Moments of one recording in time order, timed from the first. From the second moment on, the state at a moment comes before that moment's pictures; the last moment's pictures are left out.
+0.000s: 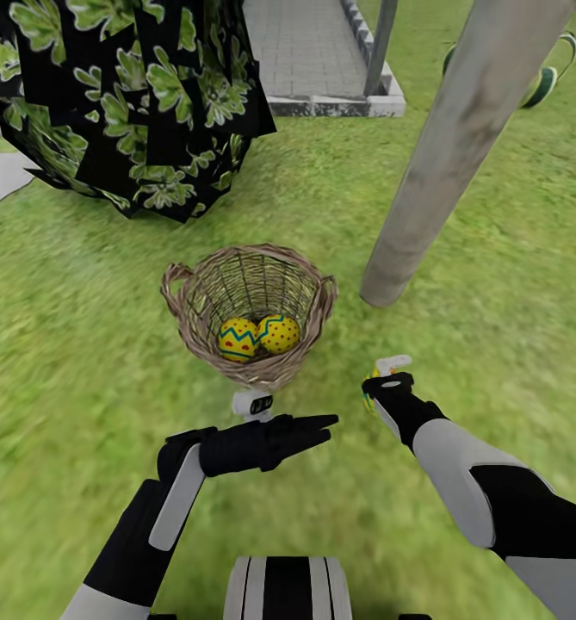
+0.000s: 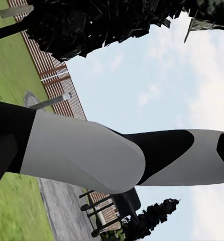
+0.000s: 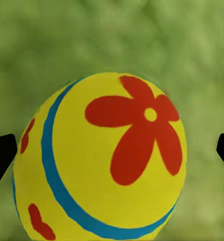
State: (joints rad) left arm -0.48 -0.11 -0.23 -1.44 0.63 0.82 -1.16; right arm -1.12 0.04 -0.01 -0.19 0.26 0.20 -0.25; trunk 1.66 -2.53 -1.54
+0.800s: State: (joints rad) left arm -0.48 -0.12 -0.27 -1.40 0.65 0.80 -1.16; right arm -1.11 0.03 -0.01 -0.52 0.26 0.56 -0.19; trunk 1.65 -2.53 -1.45
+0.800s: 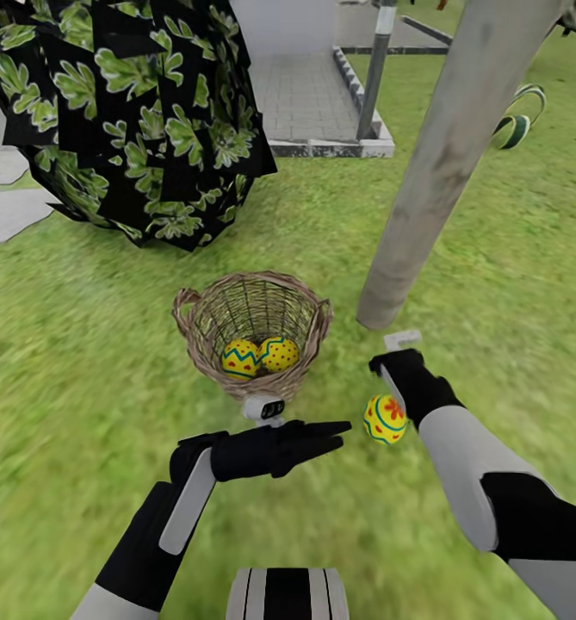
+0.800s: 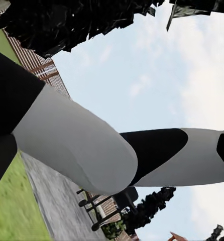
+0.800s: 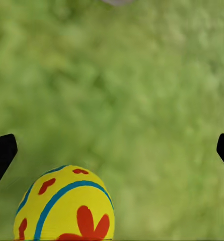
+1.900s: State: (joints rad) left arm -0.48 0.15 0.00 -1.47 0.95 0.93 -1.21; right arm -1.11 -0.09 -0.03 -0.53 0.26 0.56 0.02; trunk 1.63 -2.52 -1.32
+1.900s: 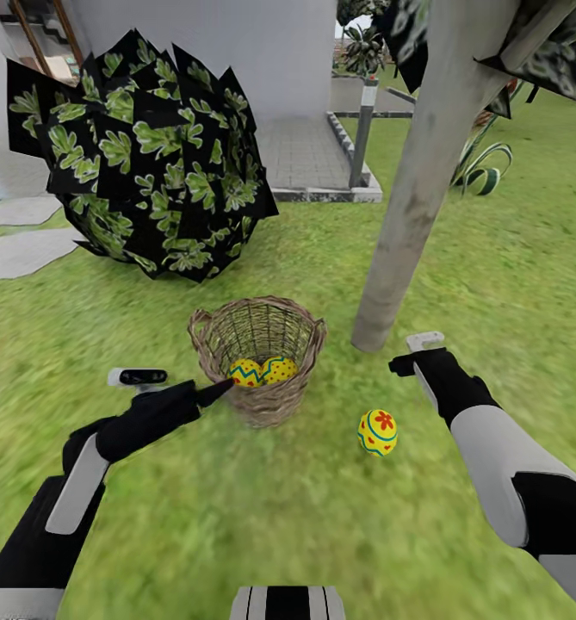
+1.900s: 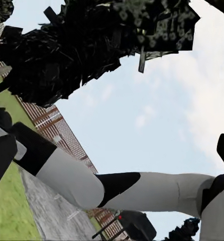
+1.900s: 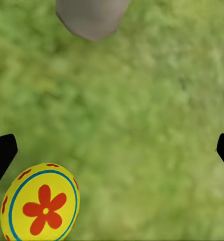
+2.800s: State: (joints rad) left arm -0.45 0.28 0.33 -1.42 0.98 0.94 -1.34; right arm -1.10 -0.08 -0.03 -0.80 0.25 0.69 0.61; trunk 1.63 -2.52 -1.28
